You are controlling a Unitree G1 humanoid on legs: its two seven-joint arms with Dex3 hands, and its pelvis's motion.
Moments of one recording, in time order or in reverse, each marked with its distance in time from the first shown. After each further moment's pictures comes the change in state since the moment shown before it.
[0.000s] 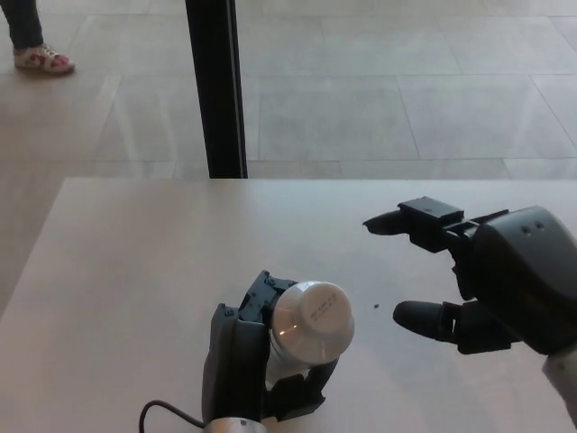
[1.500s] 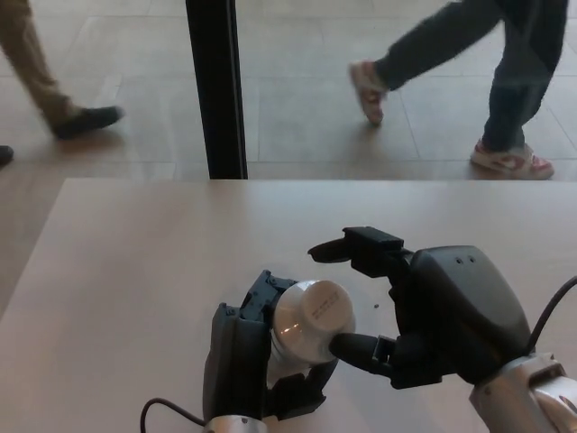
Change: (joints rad) left_arm -0.011 0.000 0.000 0.006 0.000 0.012 -0.005; right_arm 0.034 0.131 0.194 -0.031 -0.063 0.220 -0.008
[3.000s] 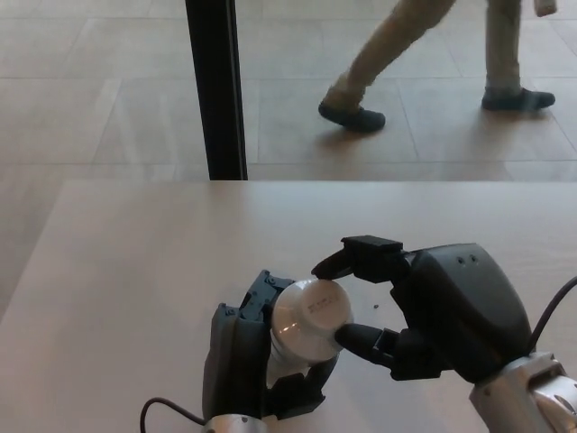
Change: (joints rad) left_arm -0.005 0.001 0.001 0.002 0.001 0.006 0.001; right_arm -0.013 -0.043 0.020 0.027 0.001 -0.015 -0.069
